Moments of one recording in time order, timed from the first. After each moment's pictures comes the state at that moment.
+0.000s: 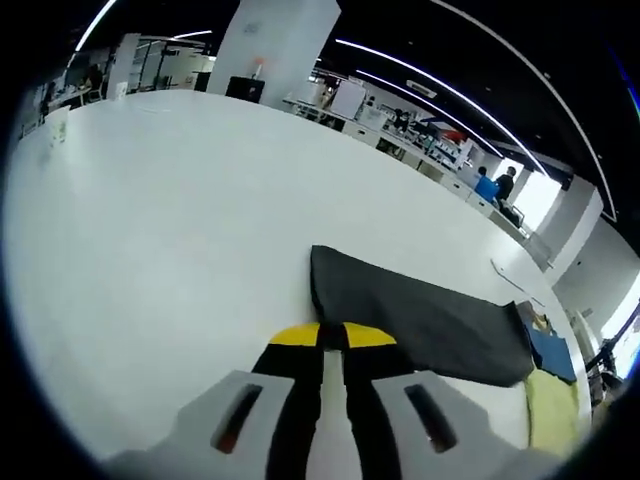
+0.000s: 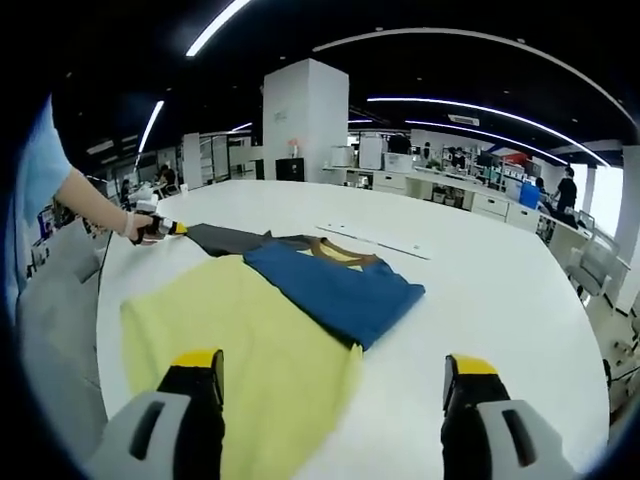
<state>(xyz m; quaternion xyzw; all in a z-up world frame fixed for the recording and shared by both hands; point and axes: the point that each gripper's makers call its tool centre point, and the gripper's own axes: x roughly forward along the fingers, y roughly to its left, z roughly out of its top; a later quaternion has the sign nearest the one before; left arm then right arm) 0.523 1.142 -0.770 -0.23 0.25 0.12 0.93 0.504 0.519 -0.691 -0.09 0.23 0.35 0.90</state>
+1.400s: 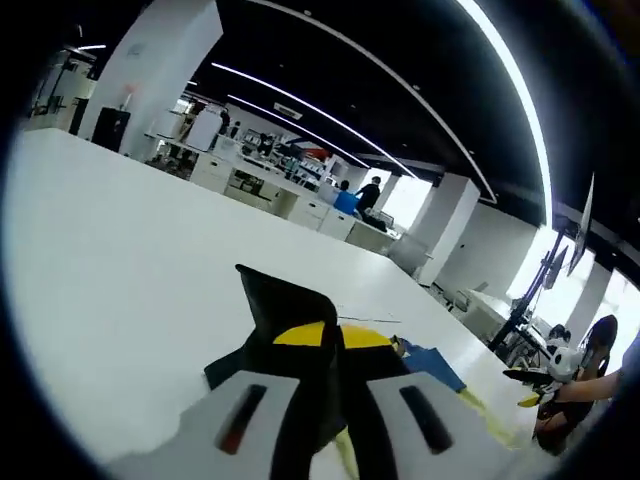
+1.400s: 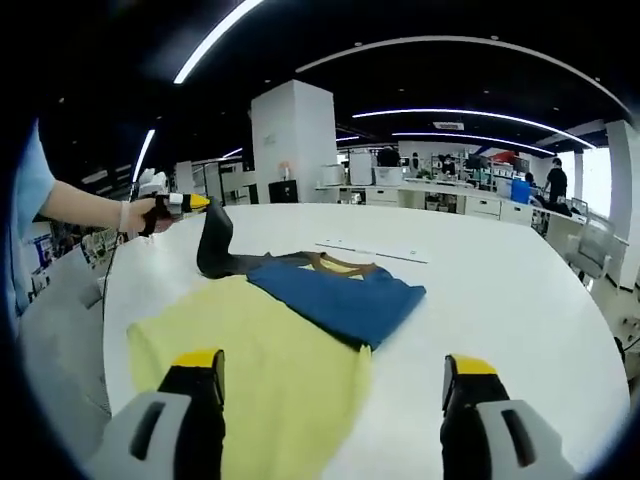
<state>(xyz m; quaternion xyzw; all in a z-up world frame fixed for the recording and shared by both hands) 0.598 0.932 -0.614 -0.21 0.13 -0.18 0.95 0.493 0.515 -0.689 -0.04 0.20 0.34 0.92</state>
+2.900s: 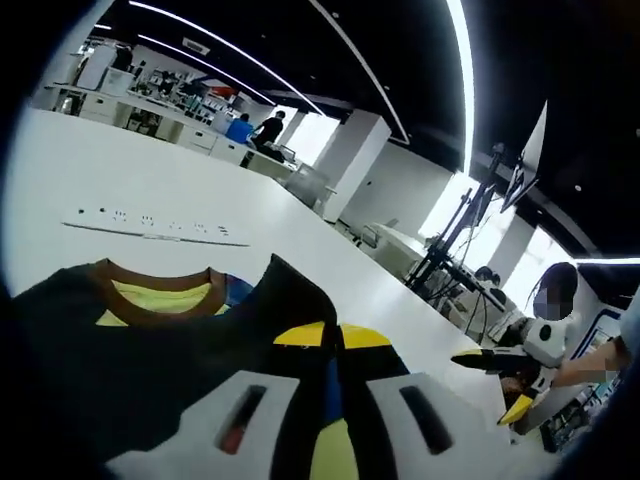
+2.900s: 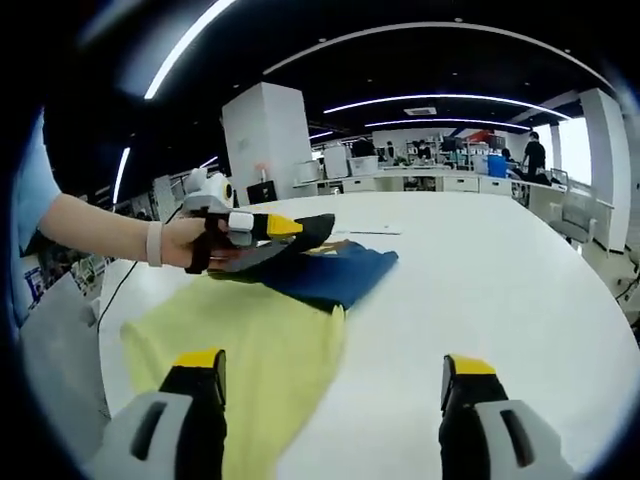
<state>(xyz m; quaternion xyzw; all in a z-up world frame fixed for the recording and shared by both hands) 0.618 0.604 -0.698 -0.18 0.22 -0.42 0.86 0.485 0.479 -0.724 0.01 0.23 0.30 0.92</state>
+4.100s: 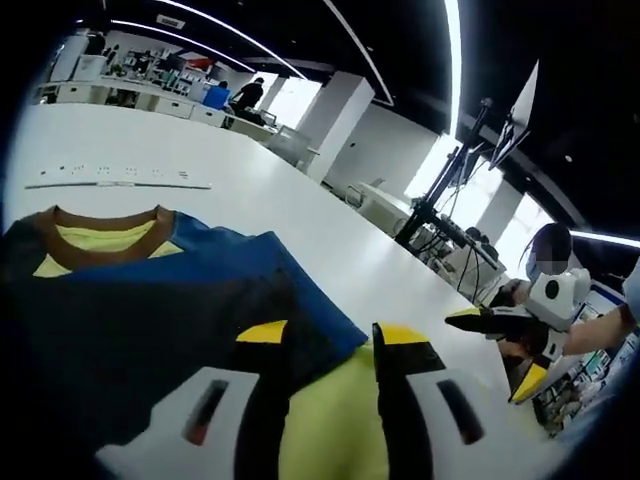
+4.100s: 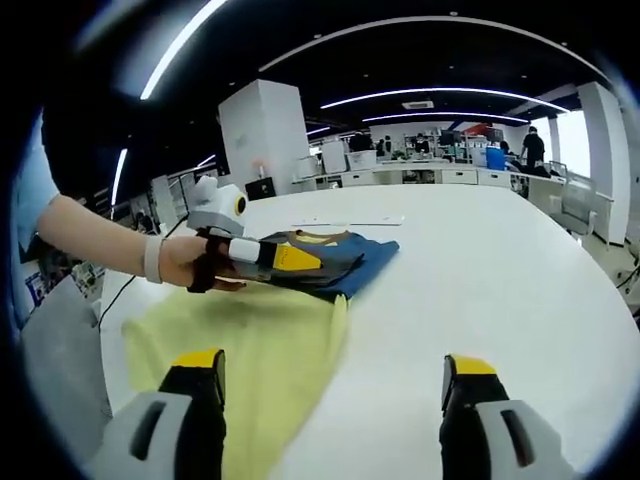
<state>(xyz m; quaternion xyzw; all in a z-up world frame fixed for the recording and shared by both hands) 0.589 0.571 -0.732 -0.15 0.26 -0.45 0.84 0.480 0.481 -0.729 0.01 0.24 0.30 0.92</state>
